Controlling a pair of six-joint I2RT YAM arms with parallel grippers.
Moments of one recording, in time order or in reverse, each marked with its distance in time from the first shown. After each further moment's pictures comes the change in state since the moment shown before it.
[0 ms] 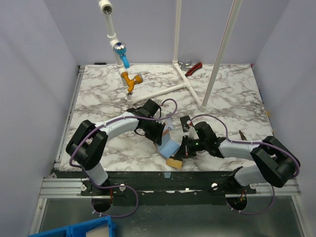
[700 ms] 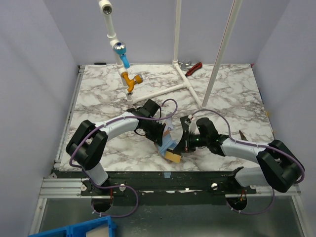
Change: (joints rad) left arm -0.001 0.000 0.000 0.000 0.038 -0.001; right arm -0.022 -0.068 0.034 -0.014 0.020 0.000
